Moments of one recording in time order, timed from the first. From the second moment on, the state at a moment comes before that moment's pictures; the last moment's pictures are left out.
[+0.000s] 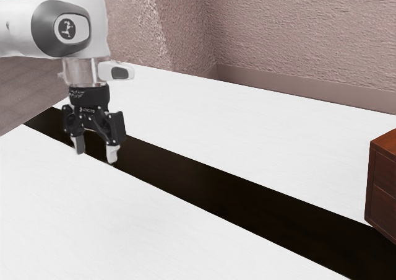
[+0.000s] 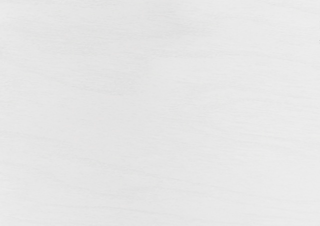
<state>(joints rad) 0.01 0.07 0.21 -1.43 0.01 1.20 0.07</state>
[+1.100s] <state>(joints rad) 0.04 0.01 0.19 -1.27 -0.09 1.33 -0.76</state>
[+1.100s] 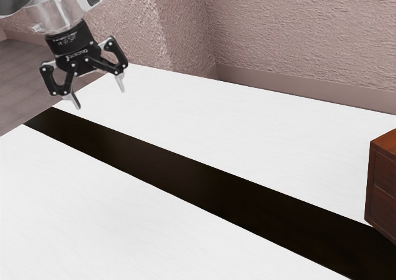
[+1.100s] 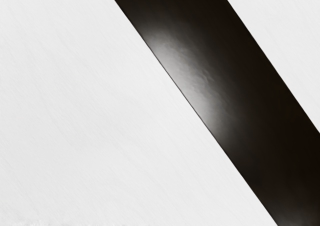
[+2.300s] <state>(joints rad) -0.39 -0.12 0.19 -1.53 -0.09 1.54 -1.20</state>
